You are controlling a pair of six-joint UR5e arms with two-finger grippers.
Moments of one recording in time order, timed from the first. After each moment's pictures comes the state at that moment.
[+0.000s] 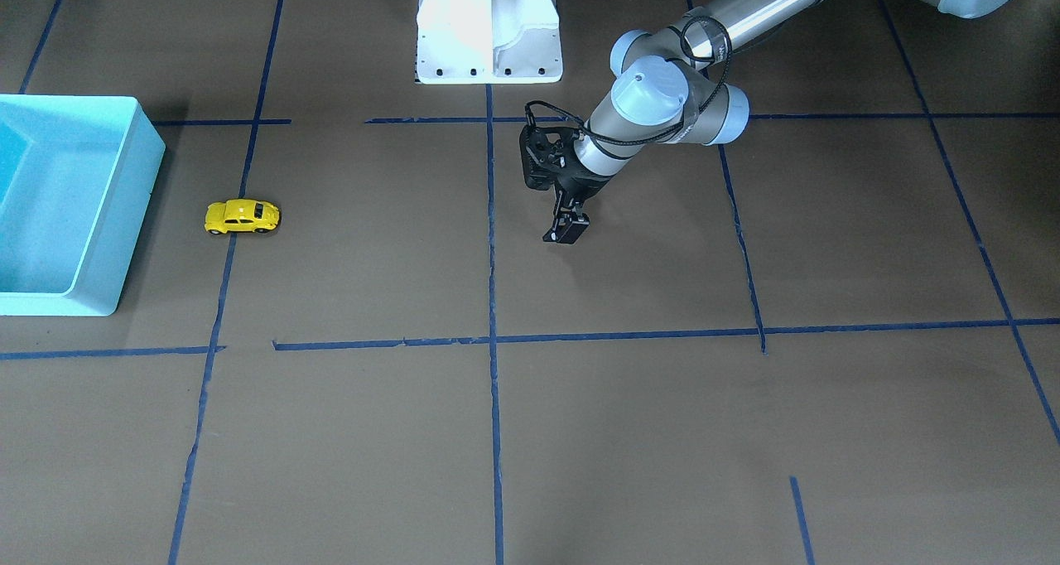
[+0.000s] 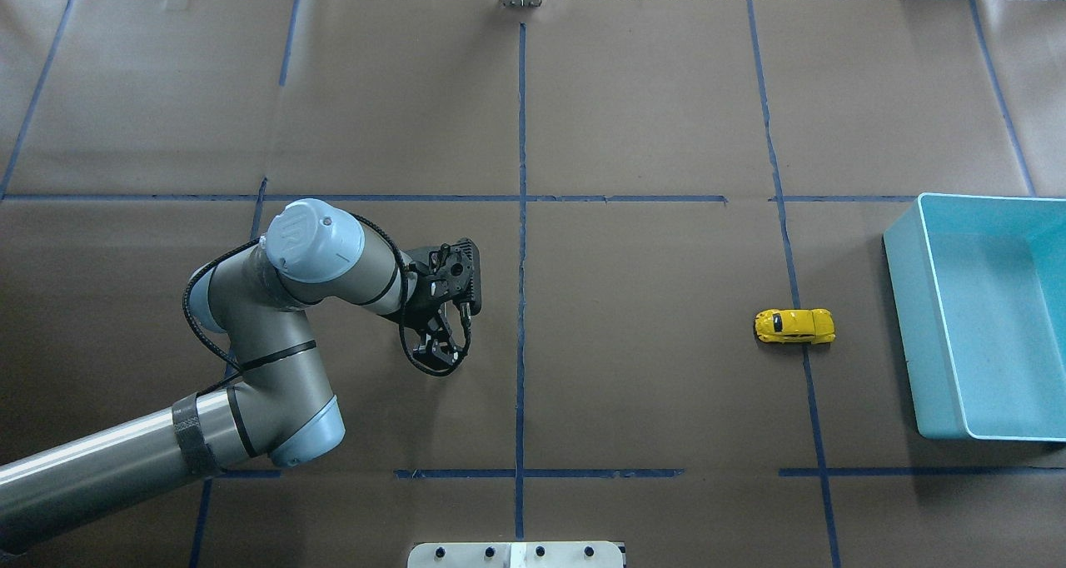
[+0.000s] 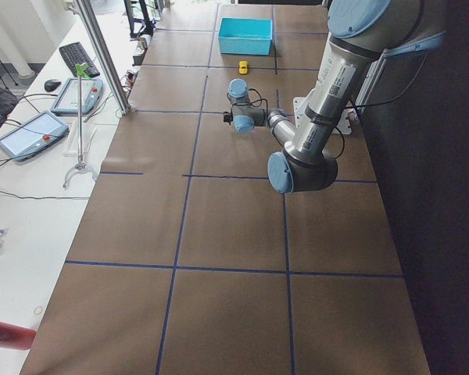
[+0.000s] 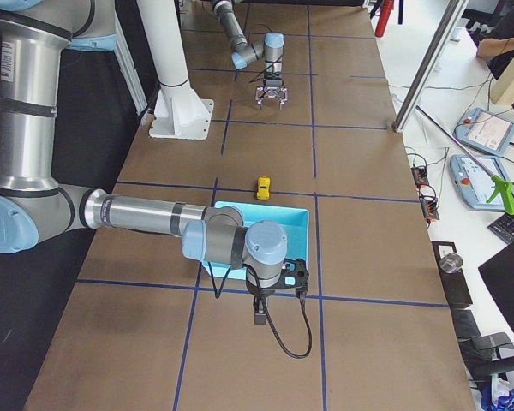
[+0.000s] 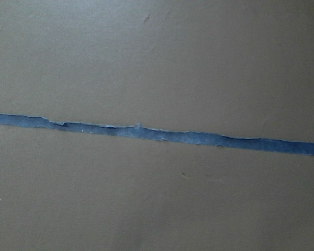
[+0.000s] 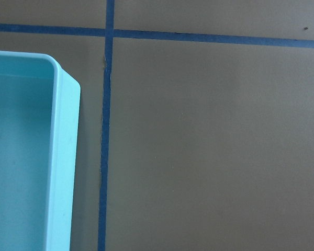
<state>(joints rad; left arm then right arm) -0.50 -2.14 -1.48 -2.22 -2.01 0.13 1.63 -1.74 1.68 -1.59 2.29 -0.13</state>
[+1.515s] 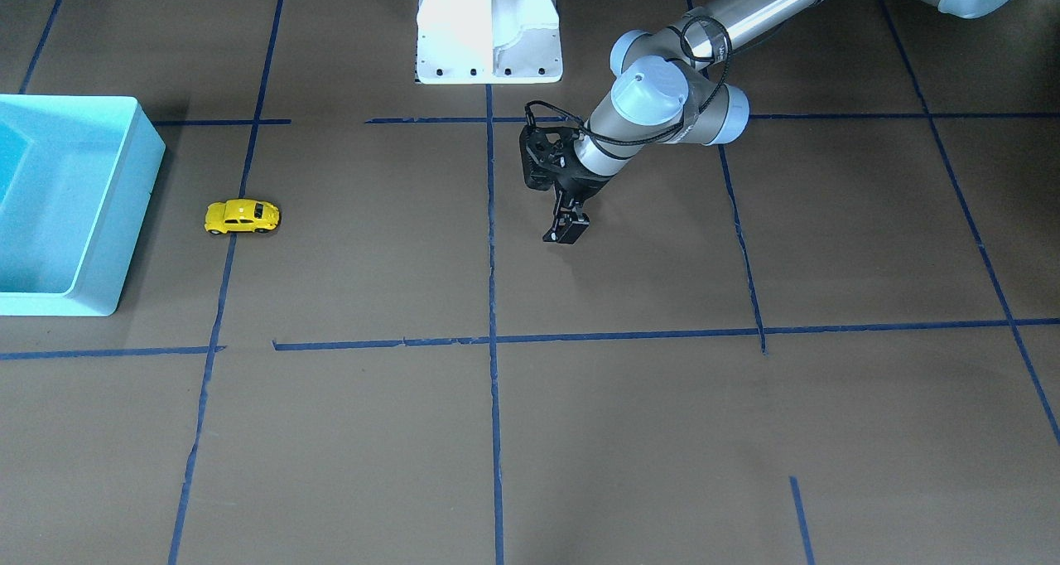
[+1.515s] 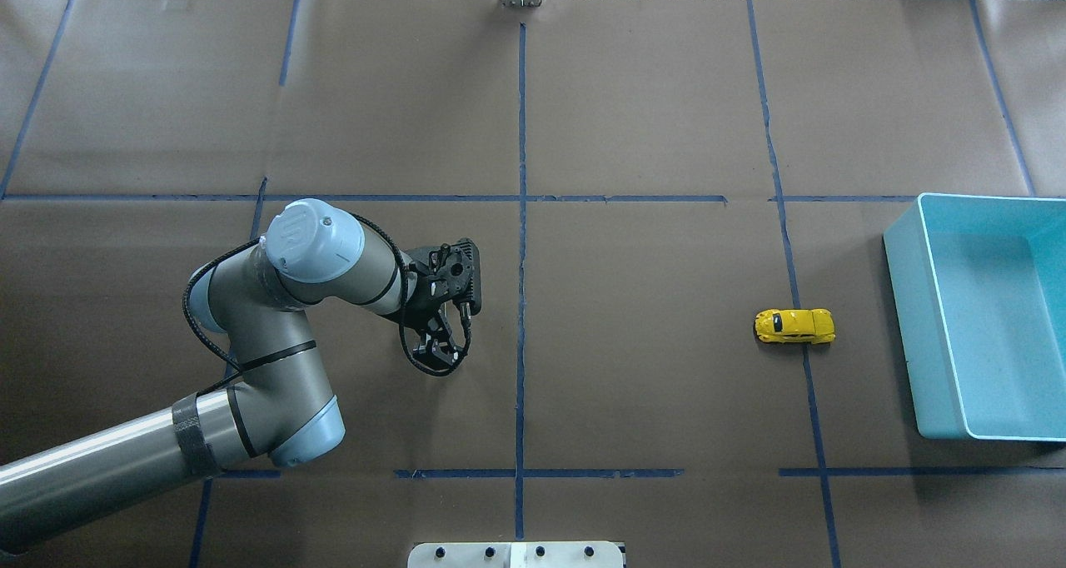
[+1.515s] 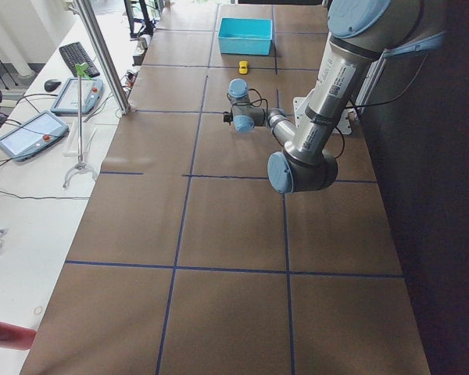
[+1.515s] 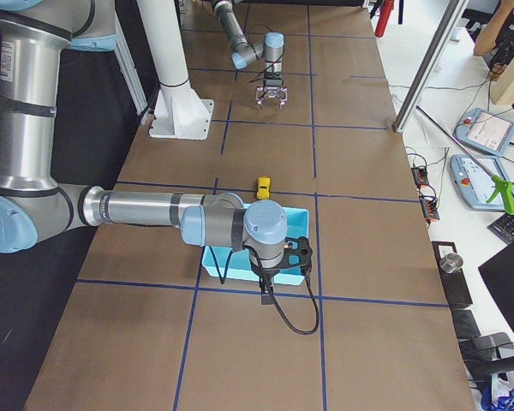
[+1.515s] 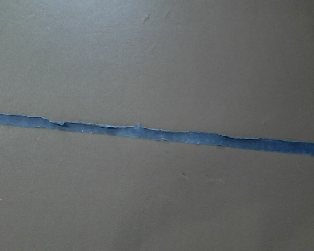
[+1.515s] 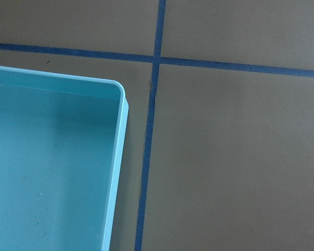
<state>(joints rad) -0.50 -2.14 -1.48 -2.22 -2.01 0.13 1.63 -1.76 1.78 -1.60 2.35 -0.13</state>
